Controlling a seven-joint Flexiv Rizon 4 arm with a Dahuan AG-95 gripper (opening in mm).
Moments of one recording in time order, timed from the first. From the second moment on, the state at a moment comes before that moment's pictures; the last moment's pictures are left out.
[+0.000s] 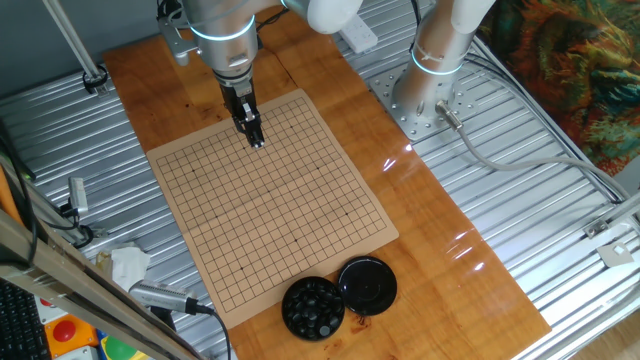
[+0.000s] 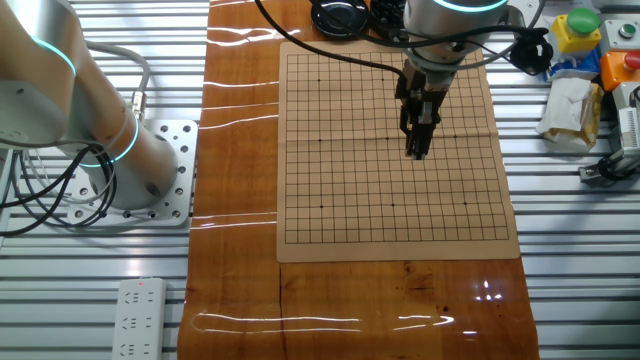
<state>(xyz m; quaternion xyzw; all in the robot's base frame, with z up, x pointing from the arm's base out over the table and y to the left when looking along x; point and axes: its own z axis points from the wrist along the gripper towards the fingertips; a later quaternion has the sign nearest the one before) 0.500 0.000 0.170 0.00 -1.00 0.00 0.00</state>
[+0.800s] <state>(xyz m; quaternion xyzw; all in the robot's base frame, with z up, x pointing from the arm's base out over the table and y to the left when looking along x) 0.498 0.000 0.171 -0.05 -1.00 0.00 -0.01</state>
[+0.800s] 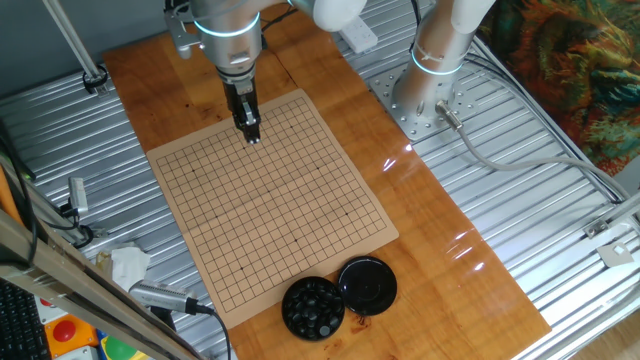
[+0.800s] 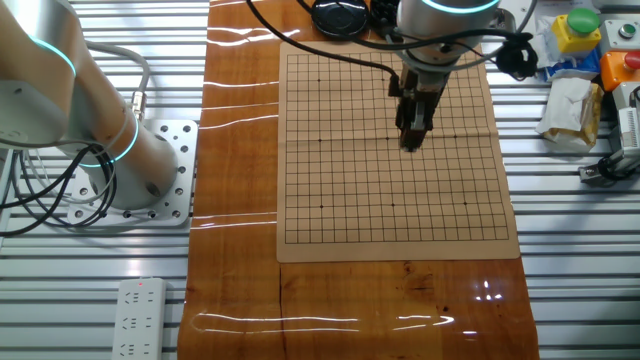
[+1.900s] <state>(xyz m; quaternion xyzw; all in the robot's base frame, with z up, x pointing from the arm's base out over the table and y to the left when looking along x) 0.499 0.000 0.172 -0.06 -1.00 0.00 -0.01</state>
